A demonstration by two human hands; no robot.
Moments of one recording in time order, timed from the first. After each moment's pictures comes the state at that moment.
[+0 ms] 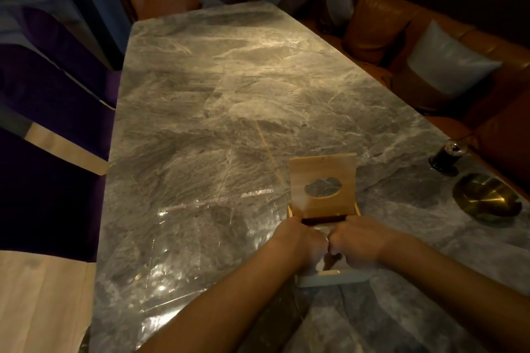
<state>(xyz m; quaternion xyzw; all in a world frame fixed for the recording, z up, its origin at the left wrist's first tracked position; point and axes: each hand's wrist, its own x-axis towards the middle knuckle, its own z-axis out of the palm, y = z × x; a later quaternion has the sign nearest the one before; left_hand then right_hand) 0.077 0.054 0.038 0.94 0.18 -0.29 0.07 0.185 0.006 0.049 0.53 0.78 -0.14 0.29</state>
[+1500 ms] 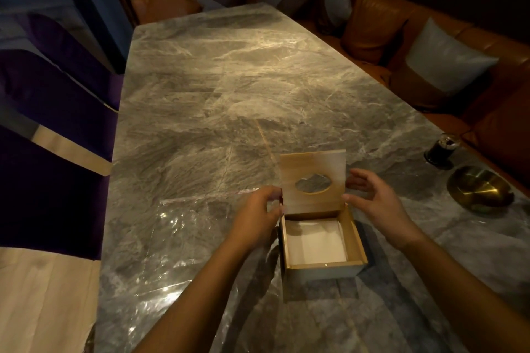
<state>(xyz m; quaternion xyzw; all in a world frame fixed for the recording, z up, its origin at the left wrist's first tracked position) 0.019 0.073 0.021 0.73 0.47 0.20 0.45 0.229 -0.003 0.013 0.68 0.42 -0.35 -0.50</state>
